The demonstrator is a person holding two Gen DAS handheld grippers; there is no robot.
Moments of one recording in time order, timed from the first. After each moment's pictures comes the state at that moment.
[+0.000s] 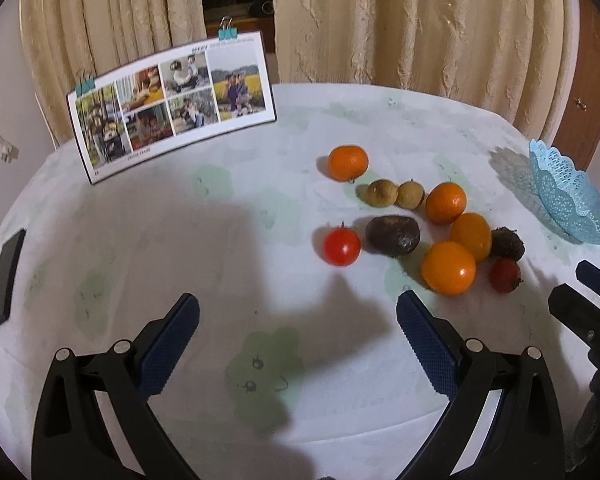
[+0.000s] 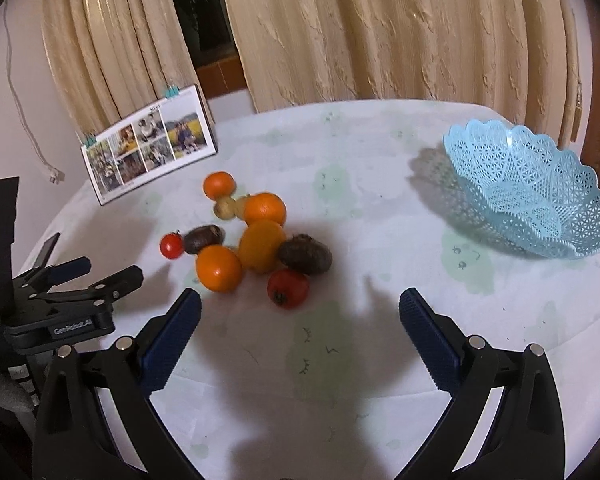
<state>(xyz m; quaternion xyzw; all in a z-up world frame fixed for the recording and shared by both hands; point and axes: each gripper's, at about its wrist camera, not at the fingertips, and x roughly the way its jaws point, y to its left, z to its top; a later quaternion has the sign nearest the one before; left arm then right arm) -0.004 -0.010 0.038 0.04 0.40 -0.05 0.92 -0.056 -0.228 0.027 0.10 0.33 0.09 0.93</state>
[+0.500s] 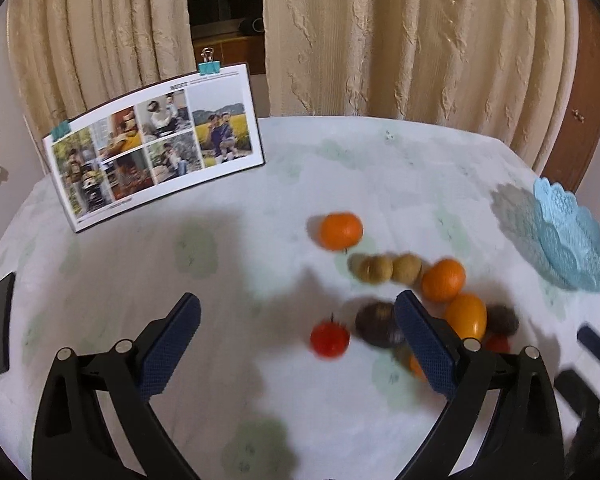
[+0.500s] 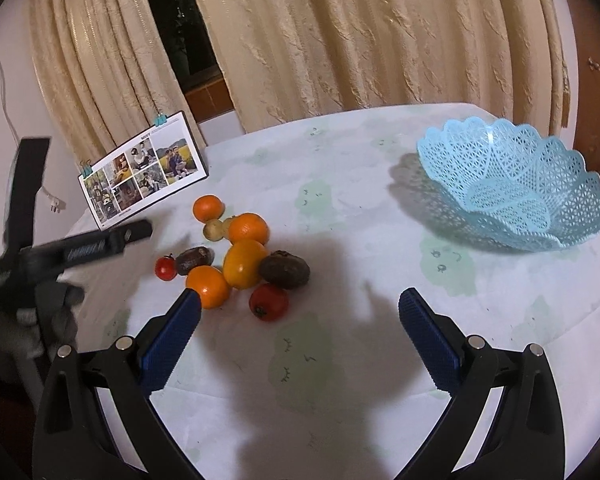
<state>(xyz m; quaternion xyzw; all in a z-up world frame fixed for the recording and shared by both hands) 0.054 -0.022 0.066 0.03 0.38 -0.06 0.92 -0.062 -0.252 0.026 0.14 0.32 0.08 0.93</state>
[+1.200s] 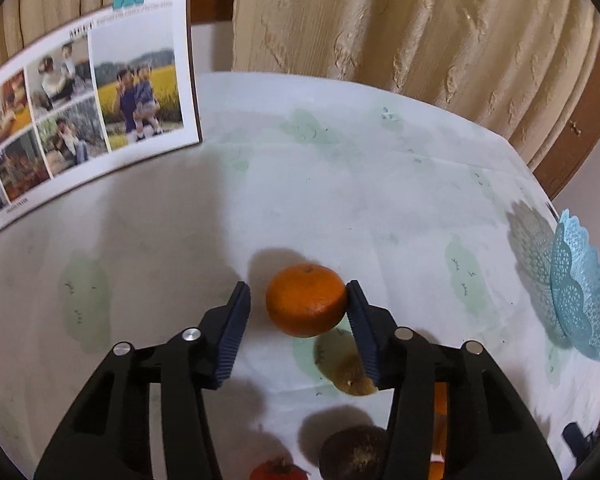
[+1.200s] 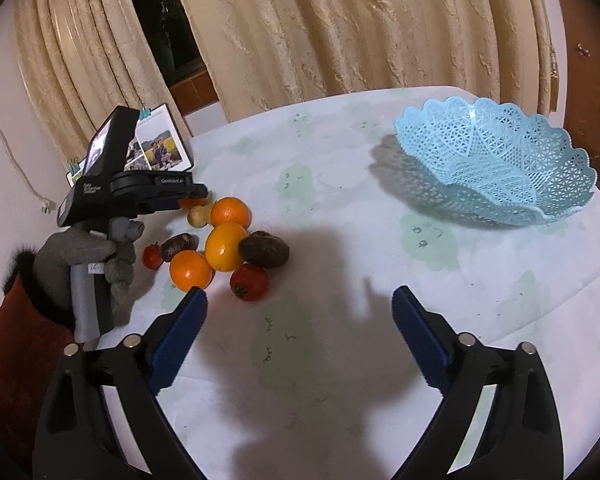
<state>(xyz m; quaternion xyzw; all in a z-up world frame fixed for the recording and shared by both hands) 0.162 -0.043 0.019 -0.04 0.46 -0.11 0.88 -0.067 -0.256 0.018 0.15 0.34 0.06 0.93</state>
